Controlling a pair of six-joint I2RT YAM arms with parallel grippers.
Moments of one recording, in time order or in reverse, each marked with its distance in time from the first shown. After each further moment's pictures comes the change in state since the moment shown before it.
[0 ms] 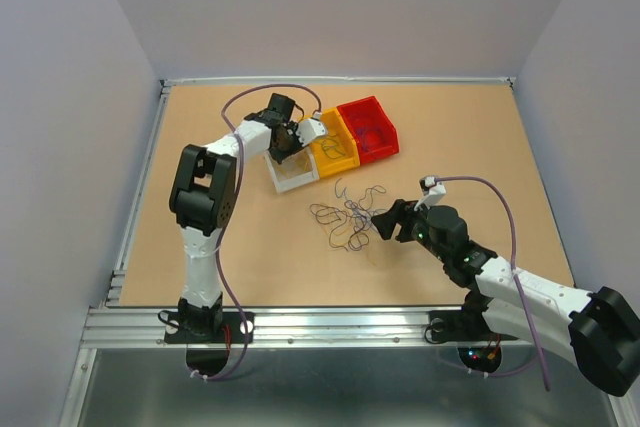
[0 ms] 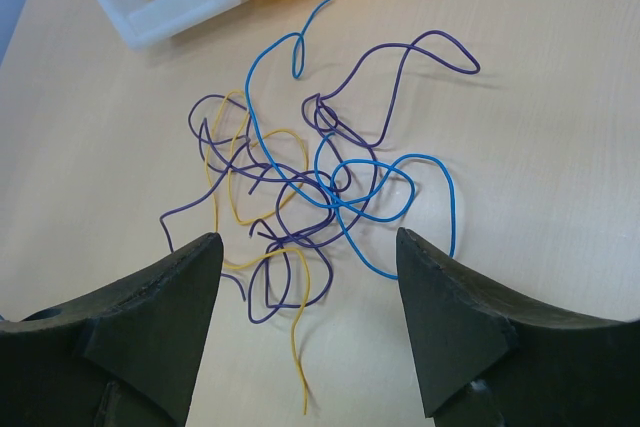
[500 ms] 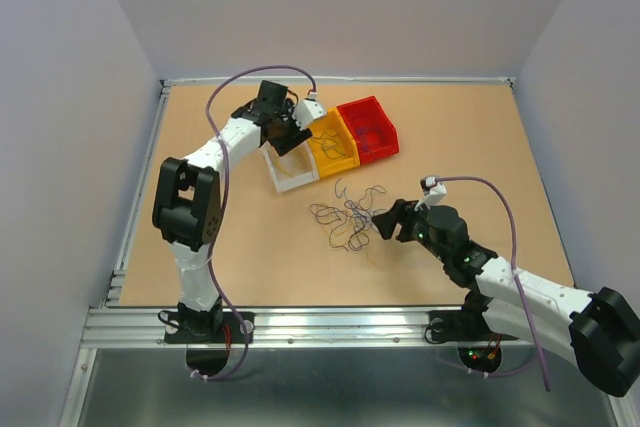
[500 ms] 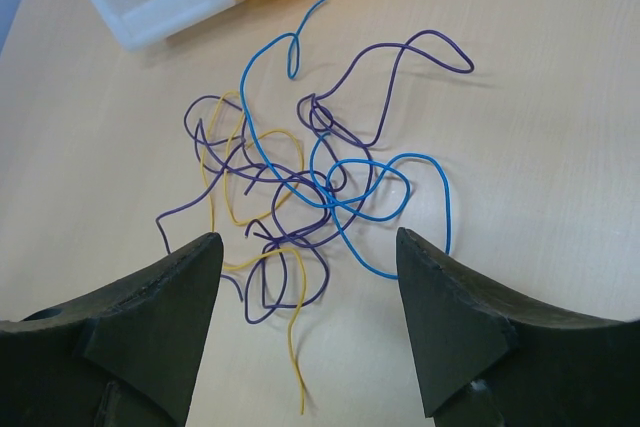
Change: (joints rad) left arm 0.000 -0.117 -0.029 0.063 0.013 -0.056; right arm 0.000 0.000 0.000 -0.005 0.006 0.000
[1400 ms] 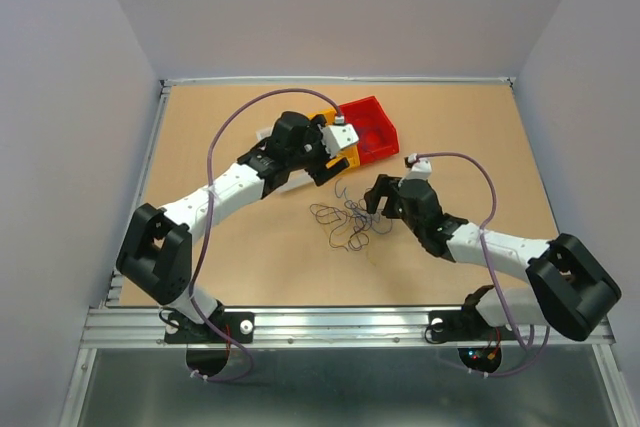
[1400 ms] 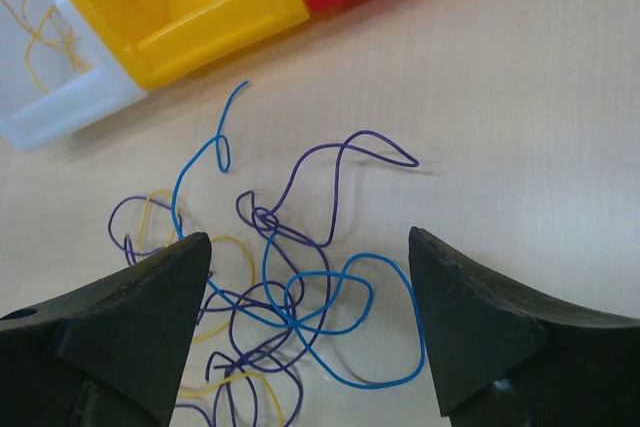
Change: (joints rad) left arm -0.268 -0.399 -0.346 0.283 0.099 -0.182; right arm 0.000 0.330 0.227 -0.002 0.193 -0.006
